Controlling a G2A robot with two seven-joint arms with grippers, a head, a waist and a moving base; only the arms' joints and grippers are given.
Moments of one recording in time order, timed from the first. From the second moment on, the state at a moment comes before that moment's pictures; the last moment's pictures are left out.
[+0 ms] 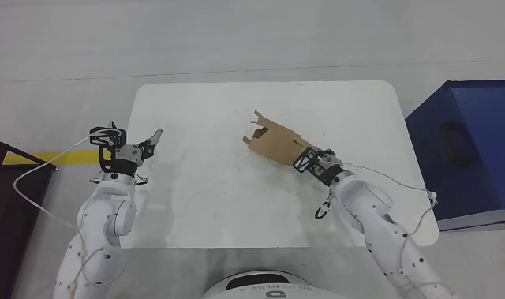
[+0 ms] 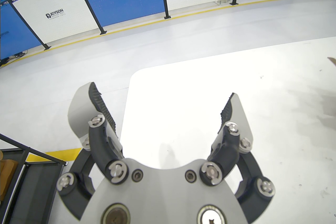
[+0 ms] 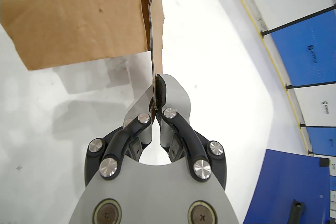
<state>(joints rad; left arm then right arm) 1.73 -1.15 -1.60 -1.80 1.33 0.00 0.00 -1.62 -1.14 1.28 -1.80 -1.85 -0.22 0.27</state>
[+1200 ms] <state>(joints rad) 1.73 -1.15 -1.60 -1.80 1.33 0.00 0.00 -1.73 -1.11 1.44 -2.07 -2.97 0.35 -0.03</state>
